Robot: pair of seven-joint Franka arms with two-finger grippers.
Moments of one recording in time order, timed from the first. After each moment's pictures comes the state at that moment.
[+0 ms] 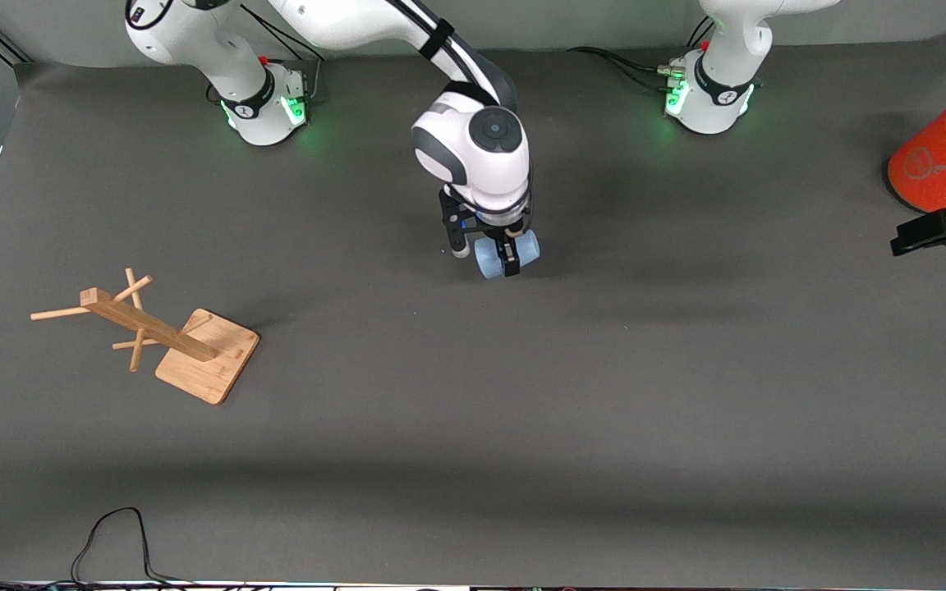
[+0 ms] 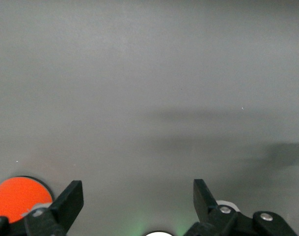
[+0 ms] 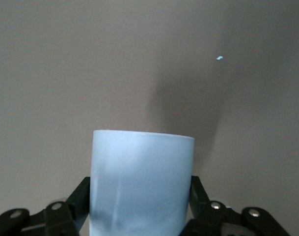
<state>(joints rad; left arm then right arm) 0.06 0.13 0.02 -1.48 0.01 1.48 0.05 0.99 0.63 -0.08 -1.58 0.02 2.24 2.34</state>
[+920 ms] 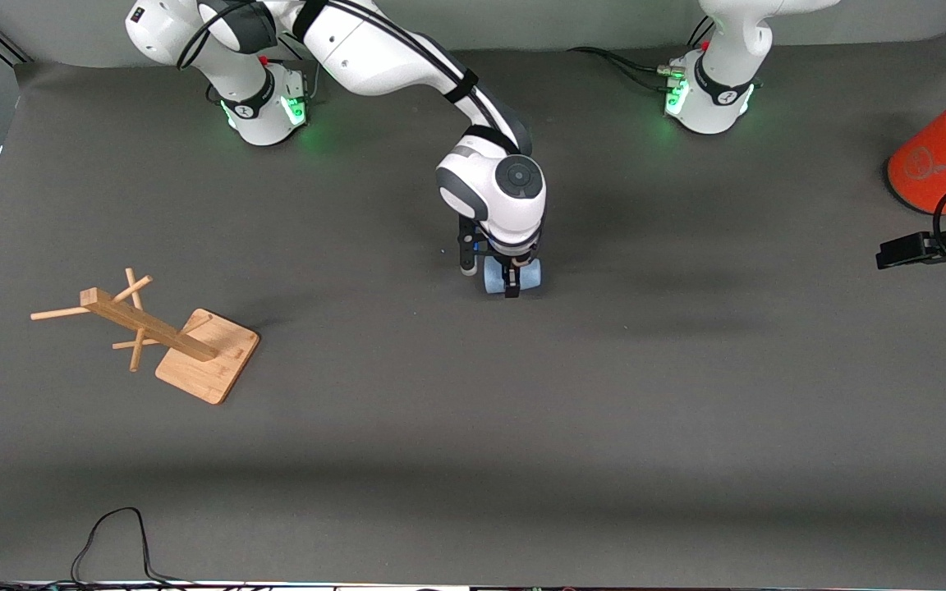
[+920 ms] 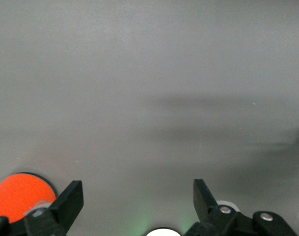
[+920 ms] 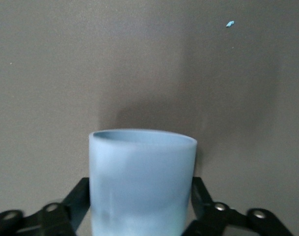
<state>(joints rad) 0.06 0.17 0.02 -1.48 0.03 1.48 0.05 0.99 0.84 -0.09 -1.43 0.02 2.23 2.47</state>
